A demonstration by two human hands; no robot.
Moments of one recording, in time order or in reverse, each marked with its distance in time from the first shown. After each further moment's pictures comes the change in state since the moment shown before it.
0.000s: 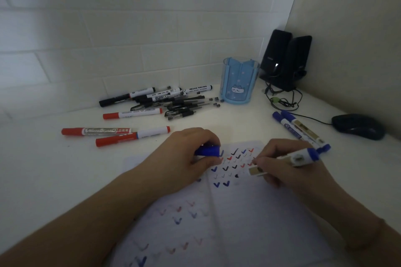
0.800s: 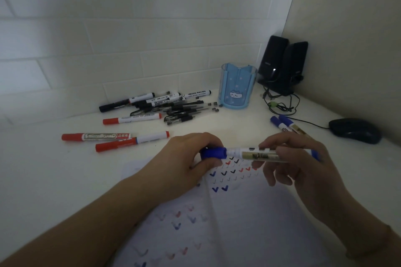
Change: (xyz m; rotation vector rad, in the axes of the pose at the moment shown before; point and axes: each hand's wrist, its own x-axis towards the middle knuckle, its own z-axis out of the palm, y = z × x) left_hand -0.002 0.007 -0.002 -0.028 0.037 0.036; right_hand -0.002 -0.007 -0.007 0.245 0.036 -0.093
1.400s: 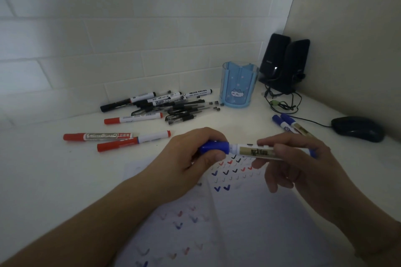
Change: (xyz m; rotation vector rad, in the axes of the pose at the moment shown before) left_hand -0.003 0.004 -0.003 -0.225 0.082 0.074; right_hand -0.001 -0.009 0.000 0.067 -0.097 0.104
